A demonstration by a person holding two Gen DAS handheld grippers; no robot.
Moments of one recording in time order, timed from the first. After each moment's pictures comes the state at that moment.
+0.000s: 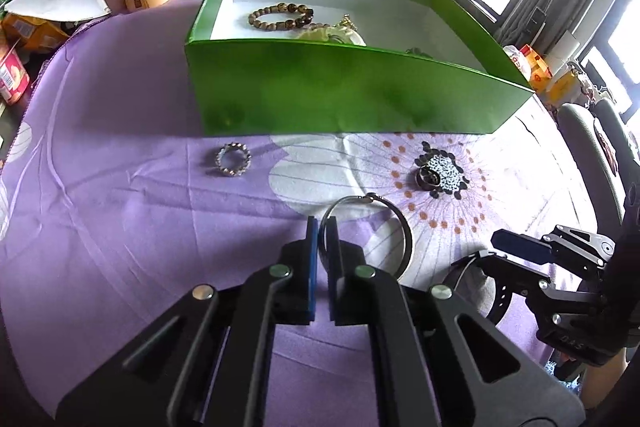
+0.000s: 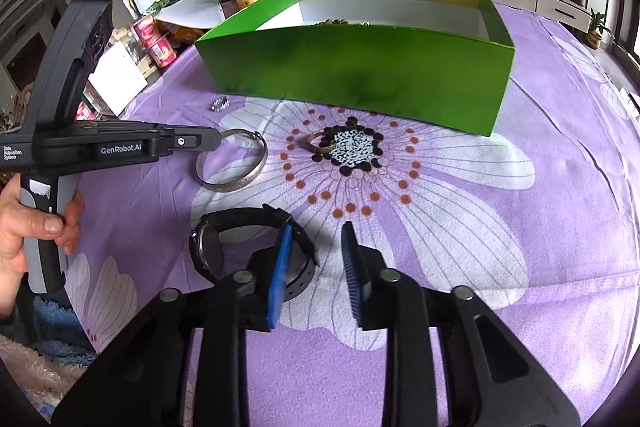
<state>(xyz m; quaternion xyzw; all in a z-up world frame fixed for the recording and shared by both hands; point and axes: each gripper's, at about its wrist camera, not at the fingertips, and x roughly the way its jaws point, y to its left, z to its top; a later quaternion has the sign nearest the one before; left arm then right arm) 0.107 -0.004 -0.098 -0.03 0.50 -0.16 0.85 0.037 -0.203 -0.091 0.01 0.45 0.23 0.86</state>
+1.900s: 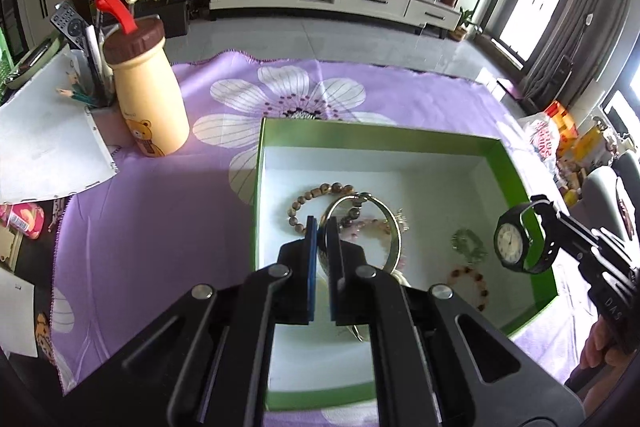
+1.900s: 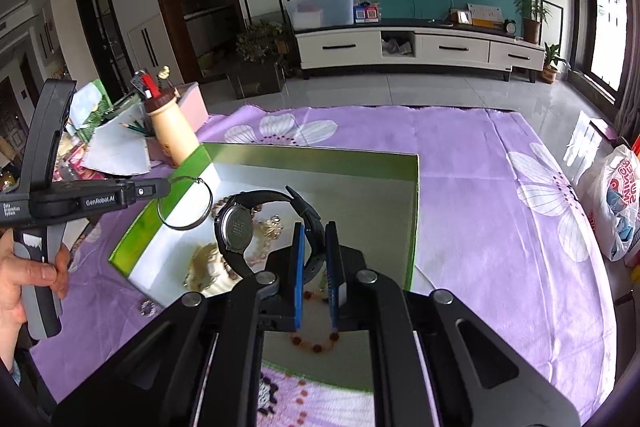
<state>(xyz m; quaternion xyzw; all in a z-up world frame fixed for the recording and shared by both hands) 0.264 0.001 -0.024 -0.04 0.45 -0.11 0.88 0.181 -0.241 -0.003 0.04 0.36 0.14 0.92</state>
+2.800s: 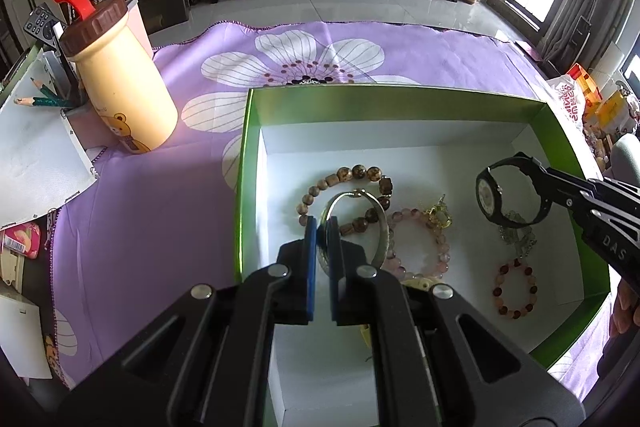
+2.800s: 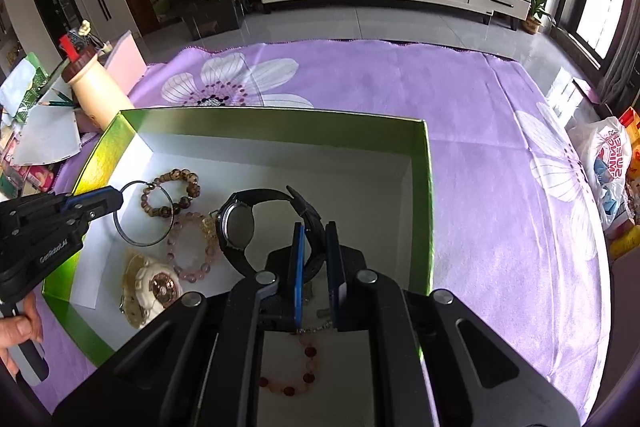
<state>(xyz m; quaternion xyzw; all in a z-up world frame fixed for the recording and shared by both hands) 0.293 -0.017 -0.058 0.02 0.50 -0.09 0.86 0.266 -0.227 -0.043 0.01 0.48 0.07 0.87</state>
